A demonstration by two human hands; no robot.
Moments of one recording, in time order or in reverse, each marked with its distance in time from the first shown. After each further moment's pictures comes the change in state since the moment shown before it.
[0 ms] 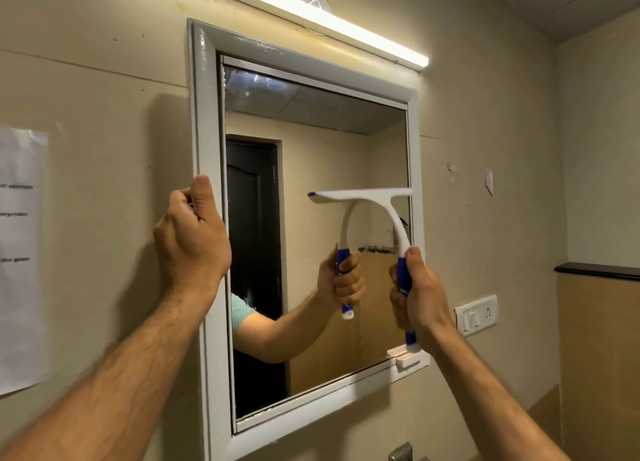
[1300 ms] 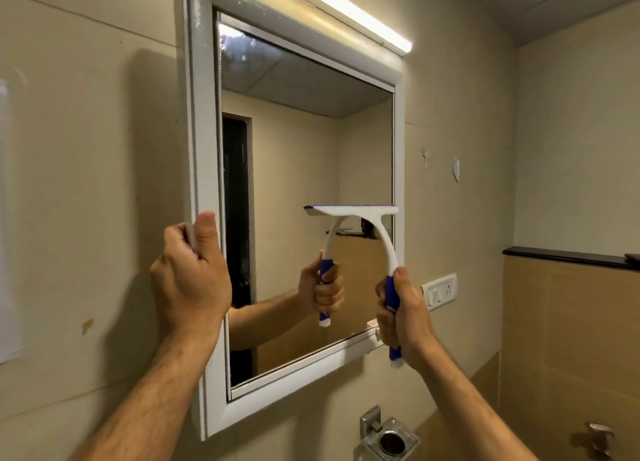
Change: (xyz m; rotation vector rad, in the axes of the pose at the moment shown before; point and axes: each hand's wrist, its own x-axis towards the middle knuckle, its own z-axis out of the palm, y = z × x) left_hand -0.041 -0.070 -0.003 -0.131 -0.065 -0.009; right_hand -0.039 0.044 -0.008 0.009 0.000 0.158
